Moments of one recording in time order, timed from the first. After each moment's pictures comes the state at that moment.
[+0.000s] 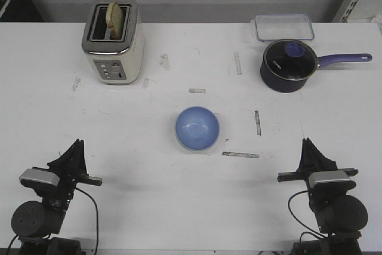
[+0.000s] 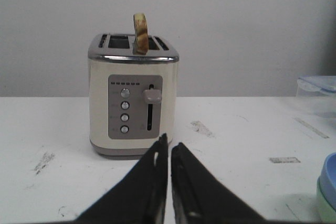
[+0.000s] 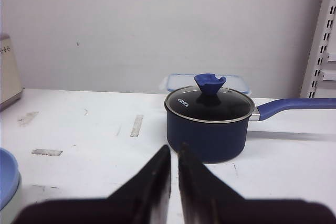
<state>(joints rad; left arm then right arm) -0.13 0.20 0.33 0.09 0.02 -0.07 0.08 0.28 0.40 -0.12 0.00 0.01</state>
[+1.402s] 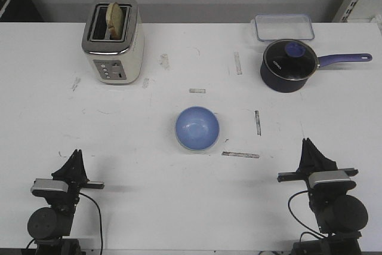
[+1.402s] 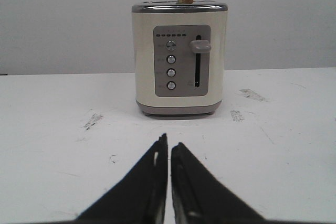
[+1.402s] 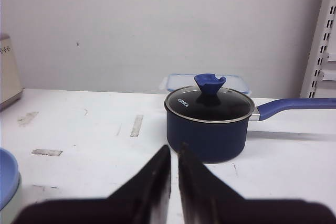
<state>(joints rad) -0.03 0.01 0.03 0.17 0.00 0.01 0.08 0.28 0.40 -0.12 0.00 0.01</state>
